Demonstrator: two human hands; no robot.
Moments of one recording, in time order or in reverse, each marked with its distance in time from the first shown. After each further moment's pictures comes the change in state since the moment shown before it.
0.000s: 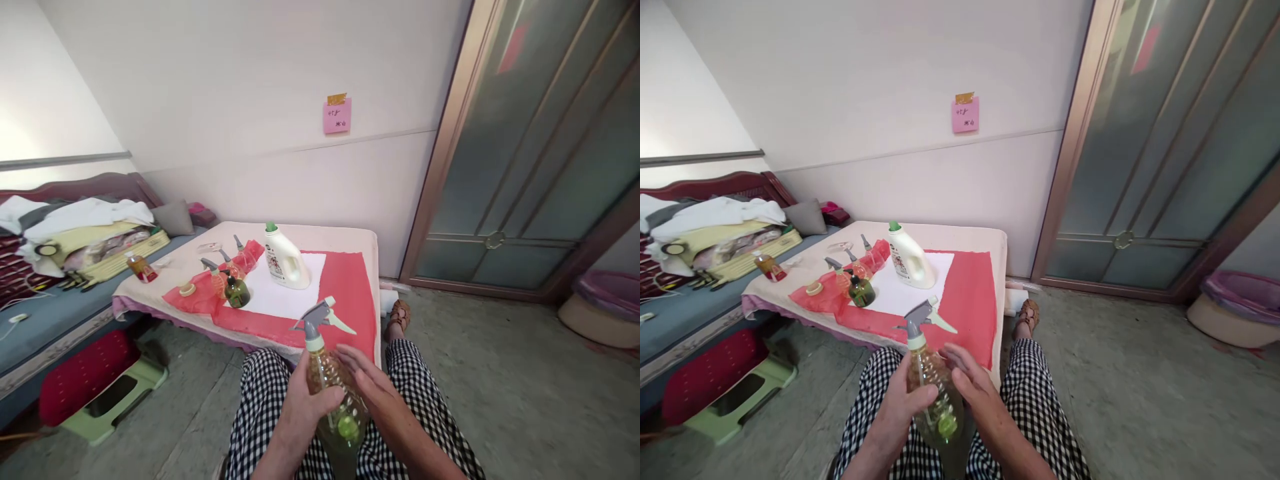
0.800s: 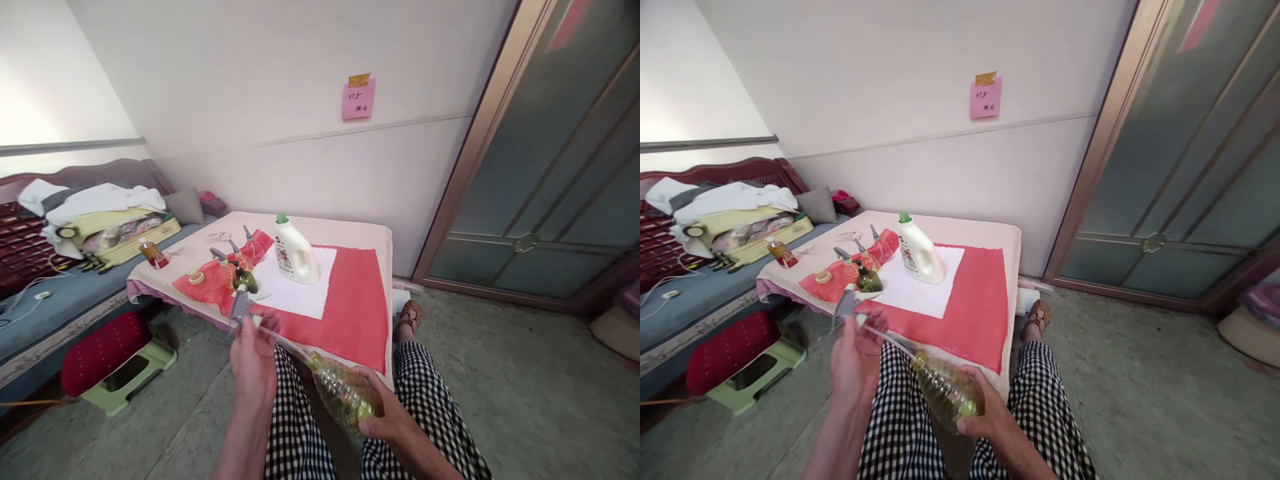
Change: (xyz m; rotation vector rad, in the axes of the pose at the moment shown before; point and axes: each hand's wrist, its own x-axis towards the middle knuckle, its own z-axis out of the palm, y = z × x) left_hand 0.046 0.046 -0.059 -0.334 0.690 0.413; right_hand 0.004 0.040 -0.033 -0.031 -0.111 0.163
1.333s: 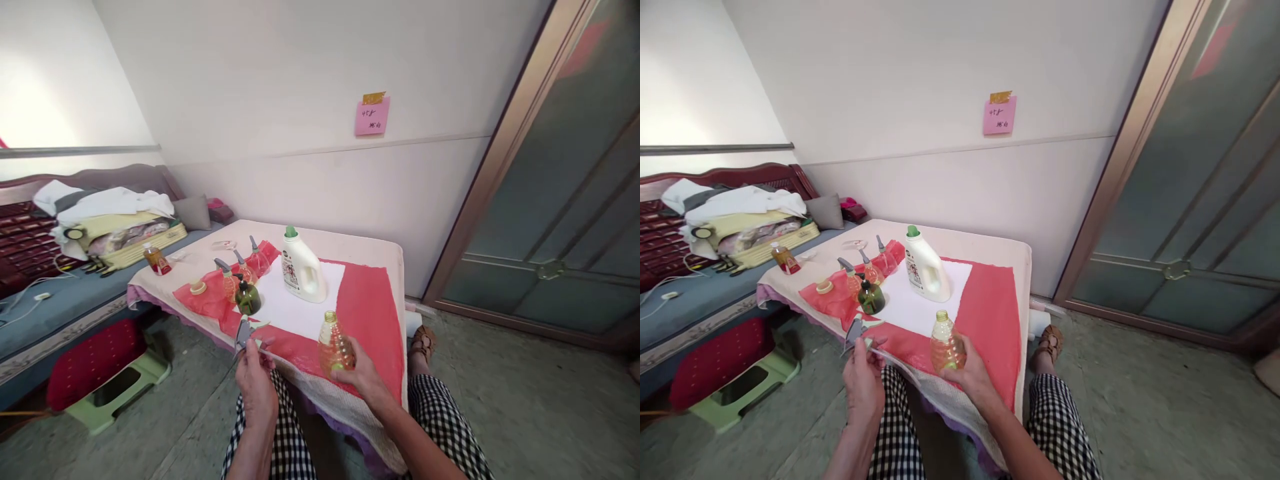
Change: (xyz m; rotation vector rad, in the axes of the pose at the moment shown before) left_hand 0.057 -0.052 -0.040 0.315 0.234 0.141; right_hand 0.129 -0.018 -0.005 -0.396 0.203 -0.132
